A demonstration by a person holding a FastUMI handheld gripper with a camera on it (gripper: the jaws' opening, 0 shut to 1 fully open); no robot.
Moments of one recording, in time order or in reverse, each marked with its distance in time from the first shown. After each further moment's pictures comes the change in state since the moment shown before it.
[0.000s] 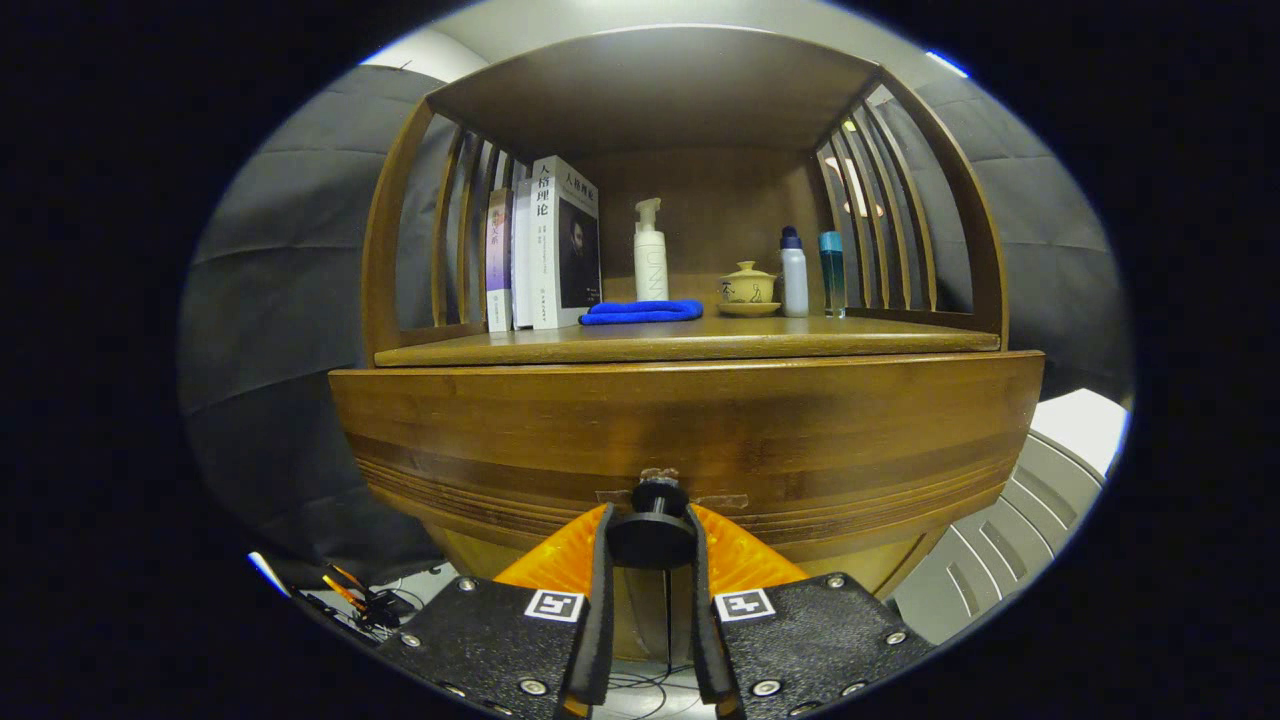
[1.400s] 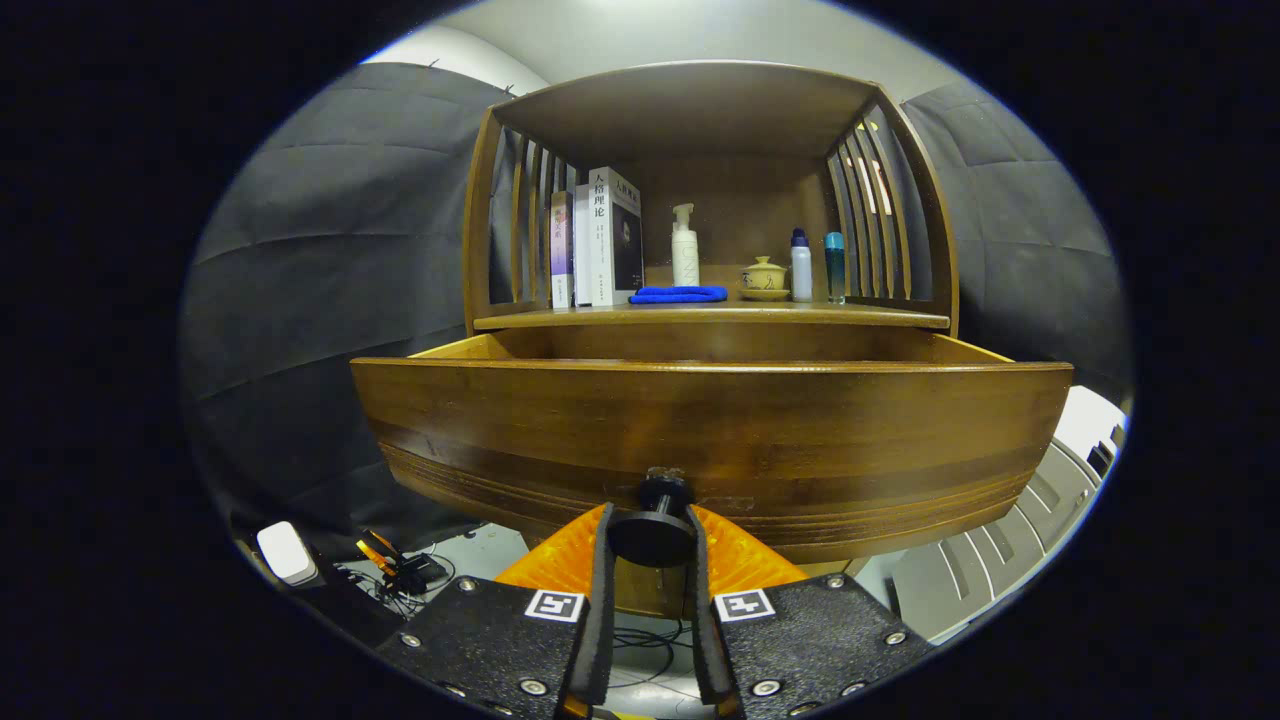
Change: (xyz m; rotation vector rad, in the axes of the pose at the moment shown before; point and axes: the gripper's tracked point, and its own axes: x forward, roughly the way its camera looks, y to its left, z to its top) arm -0.112 0.022 -0.028 -0.034 0.048 0.092
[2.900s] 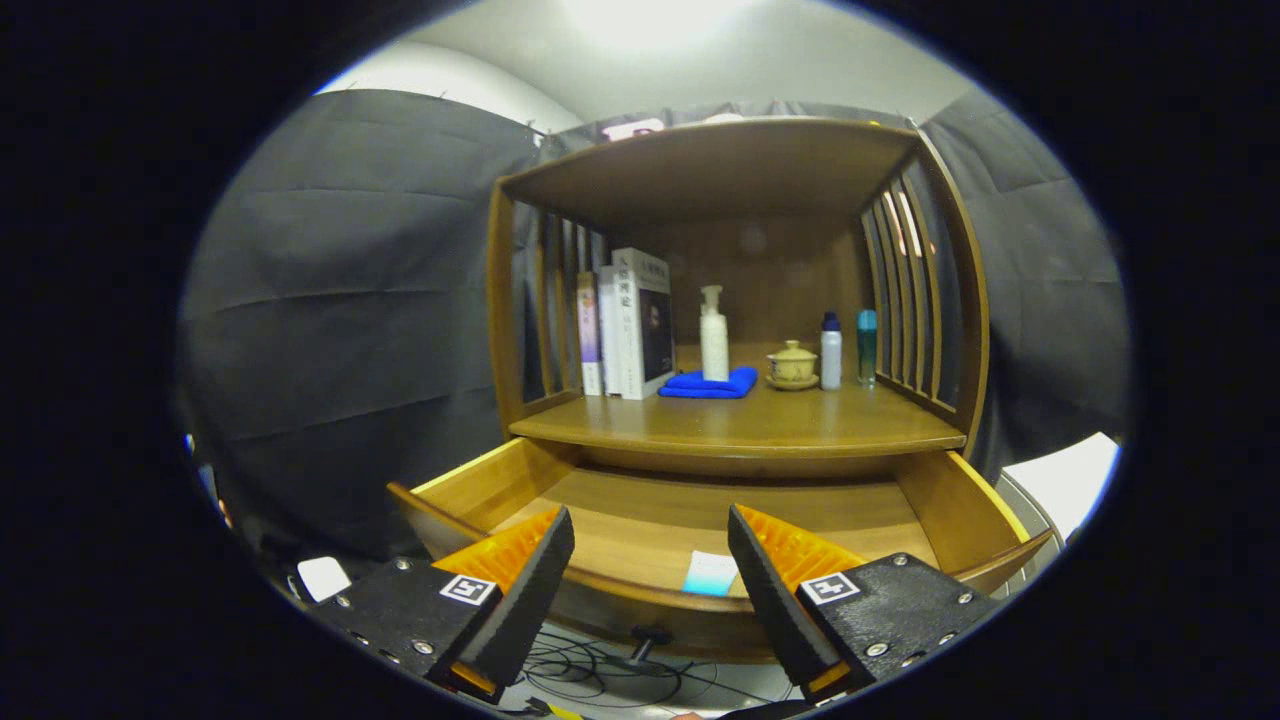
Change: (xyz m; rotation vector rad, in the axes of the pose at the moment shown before) arm 0.009 -0.019 0.132 0.015 -0.068 0.080
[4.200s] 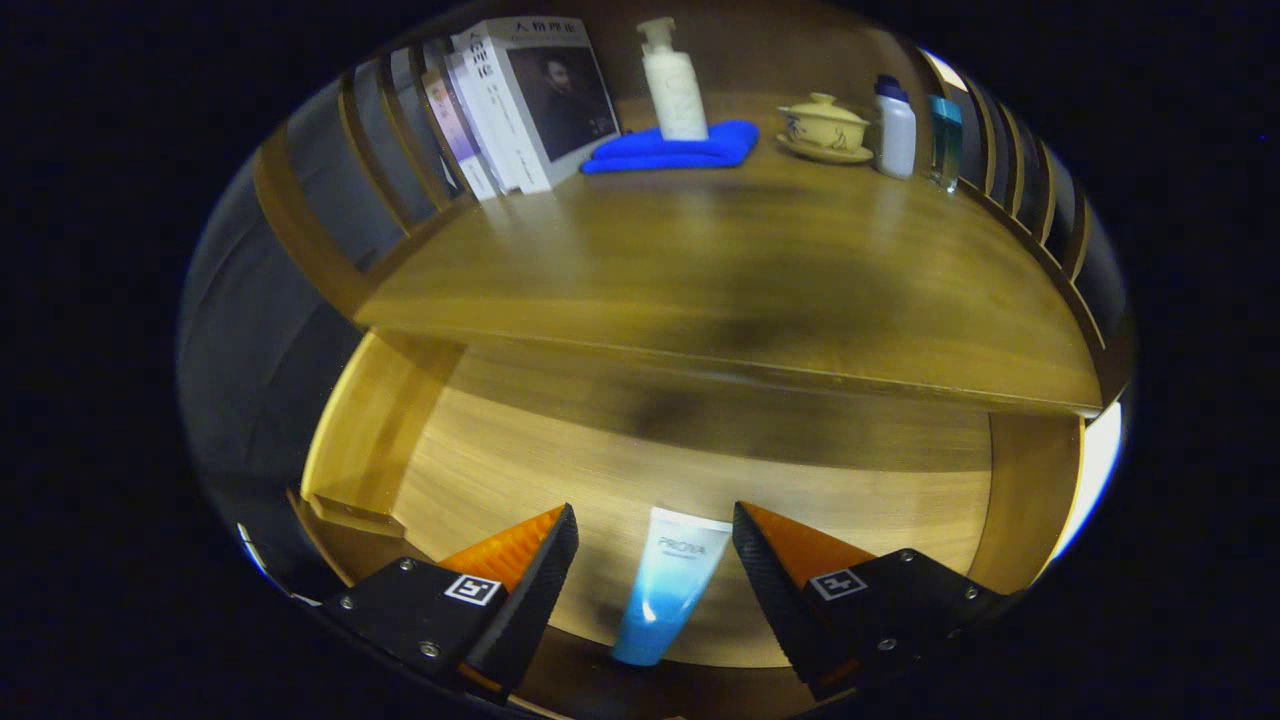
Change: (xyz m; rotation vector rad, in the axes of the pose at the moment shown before) arm 0.114 -0.042 -0.108 0.094 0.846 0.004
